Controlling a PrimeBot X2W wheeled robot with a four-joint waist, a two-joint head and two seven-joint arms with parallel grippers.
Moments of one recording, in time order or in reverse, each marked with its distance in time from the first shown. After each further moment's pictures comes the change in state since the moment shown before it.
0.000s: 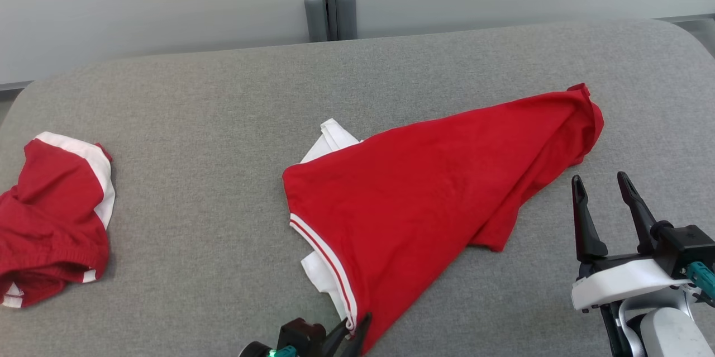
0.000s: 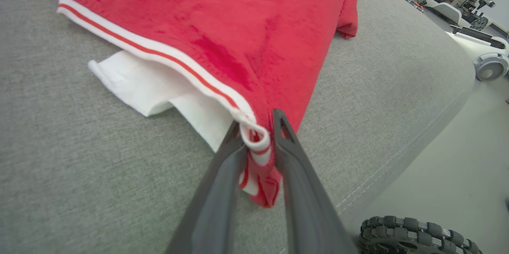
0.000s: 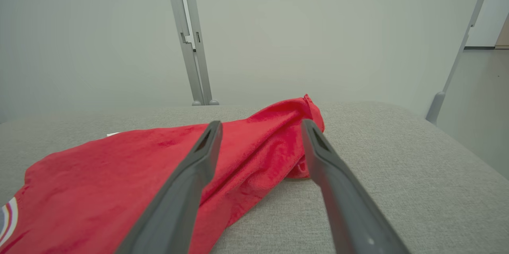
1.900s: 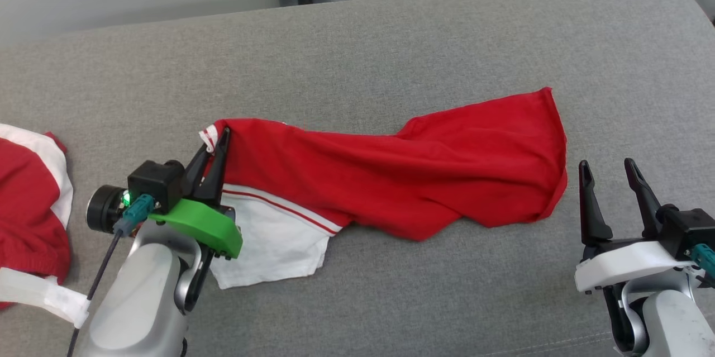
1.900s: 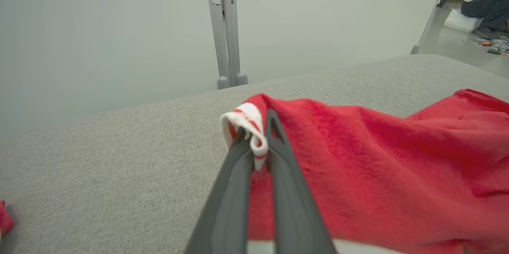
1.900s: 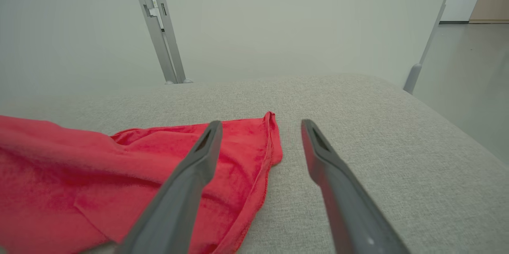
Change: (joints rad) left arm -0.341 0.170 0.304 -0.063 0.047 0.032 0.003; right arm -0.060 0.003 -0.026 0.057 0.003 0.000 0.000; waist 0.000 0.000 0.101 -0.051
